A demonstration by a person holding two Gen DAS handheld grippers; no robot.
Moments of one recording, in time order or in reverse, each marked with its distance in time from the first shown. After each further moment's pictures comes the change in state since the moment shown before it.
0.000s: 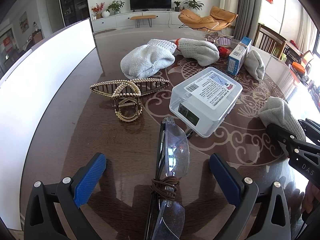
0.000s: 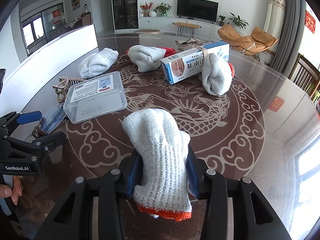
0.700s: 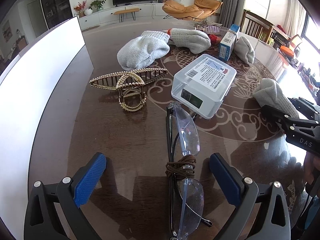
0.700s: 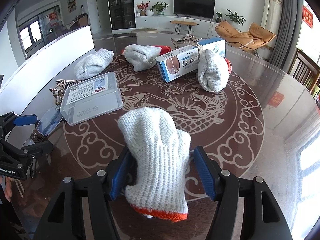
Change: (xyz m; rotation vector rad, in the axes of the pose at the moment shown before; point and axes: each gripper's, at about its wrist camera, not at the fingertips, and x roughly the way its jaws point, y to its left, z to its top) left arm -0.007 0.014 -0.003 0.091 0.069 -0.063; right arm 0.002 -0.007 0.000 0.030 0.011 -0.005
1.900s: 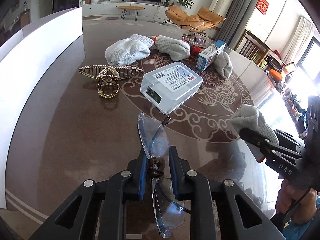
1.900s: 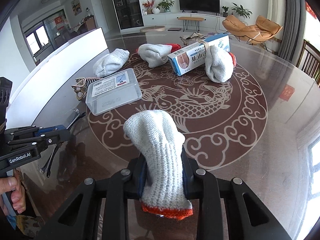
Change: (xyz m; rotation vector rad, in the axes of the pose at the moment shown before) left arm -0.033 -0.025 -0.016 -0.167 -0.018 -0.169; right arm -0.036 0.004 -0.017 0.043 0.022 0.127
